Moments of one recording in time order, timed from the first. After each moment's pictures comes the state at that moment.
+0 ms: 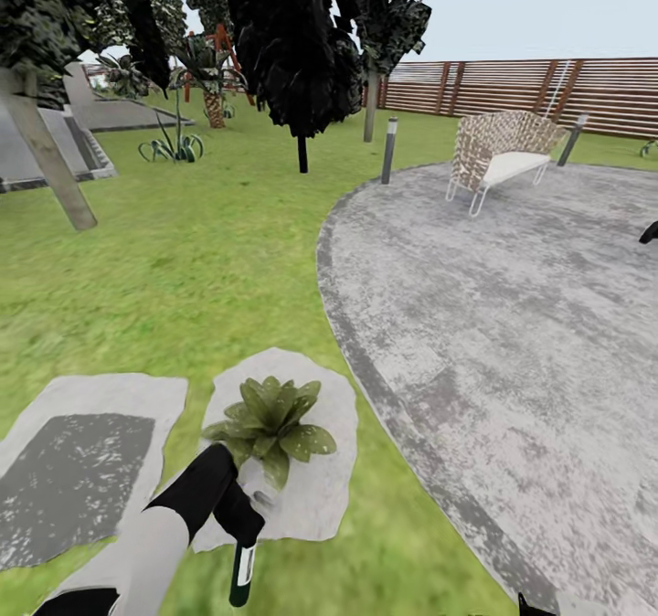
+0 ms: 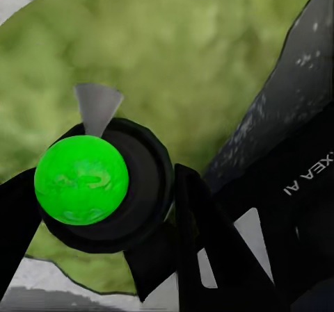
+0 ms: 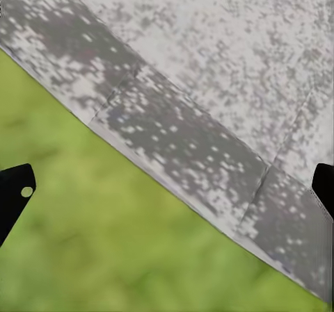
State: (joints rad) left arm -0.73 -0.07 0.08 -0.48 -0.98 0.79 -1.01; right arm -0.30 -0.14 -0.62 -0.29 0.35 -0.33 0.00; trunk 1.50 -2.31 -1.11
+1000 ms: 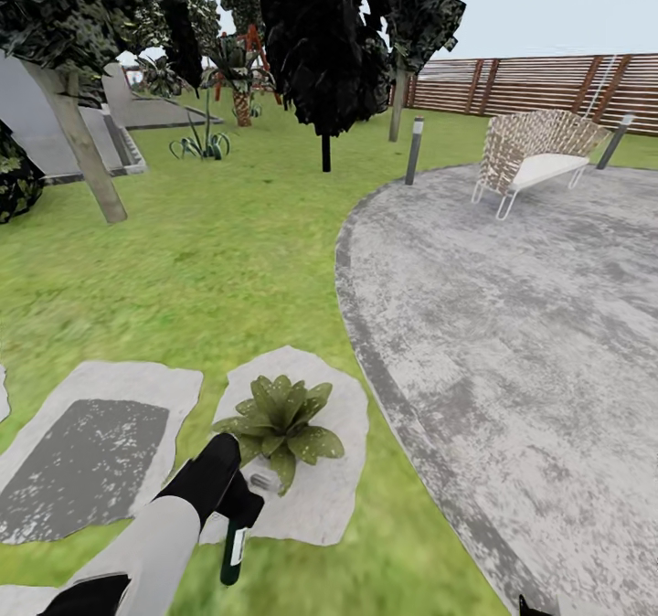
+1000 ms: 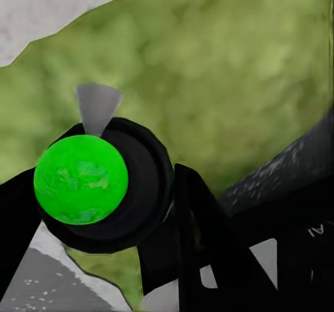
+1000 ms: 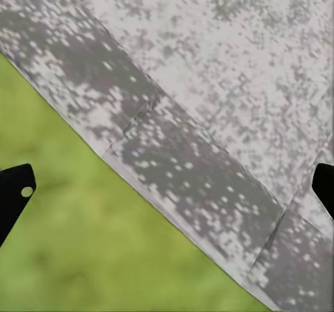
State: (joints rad) left arm -0.76 -0.12 0.17 -0.49 -0.90 0.97 -0.71; right arm -0.30 -0.14 -0.62 -0.29 0.35 -0.33 0.00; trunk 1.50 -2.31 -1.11
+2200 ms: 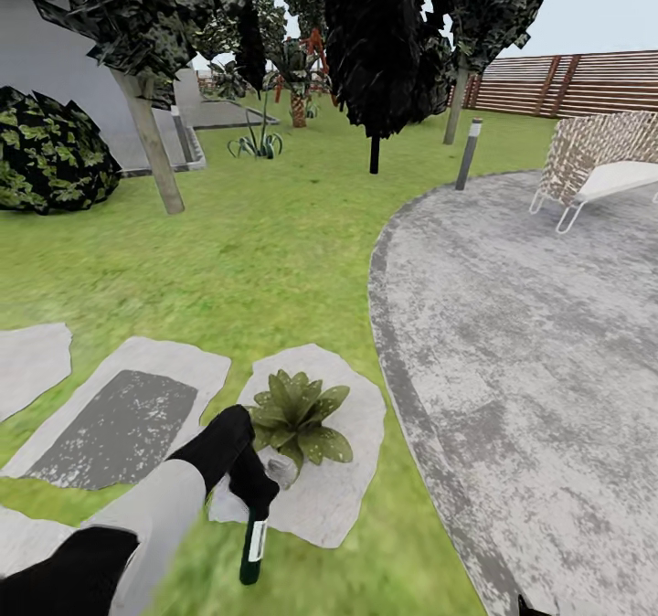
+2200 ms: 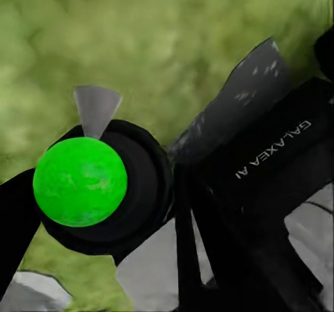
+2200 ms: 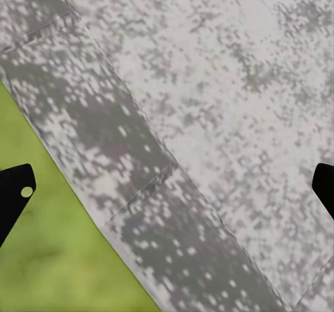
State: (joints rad) left arm -0.88 -0.09 -0.10 -0.42 -0.93 1.00 -1.16; right arm -0.30 -0.14 -0.62 -0.29 0.35 -0.33 0.00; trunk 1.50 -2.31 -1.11
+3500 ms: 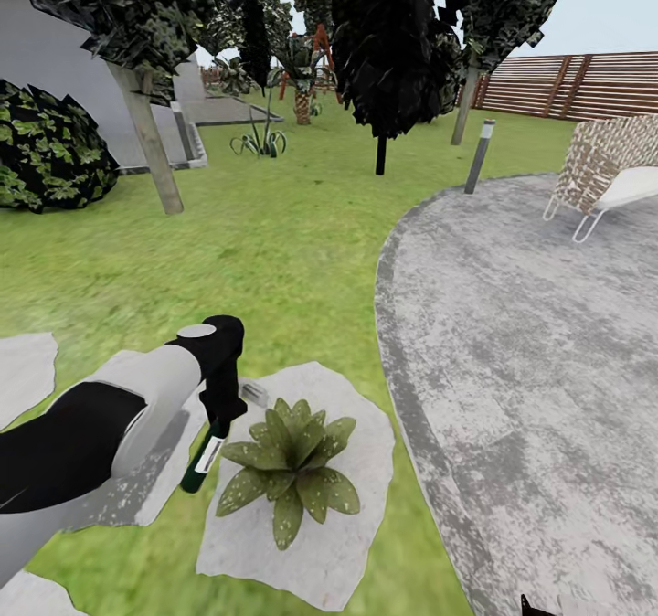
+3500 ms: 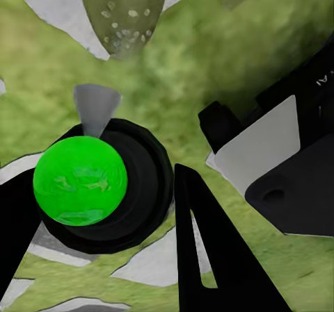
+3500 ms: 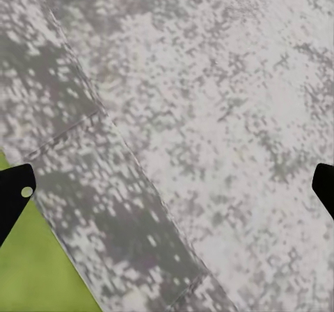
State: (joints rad) left arm -1.35 -0.06 -0.34 -0.10 -1.29 0.95 -1.56; right arm -0.30 -0.14 -0.62 -0.29 0.35 -0.33 -0.01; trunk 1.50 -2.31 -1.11
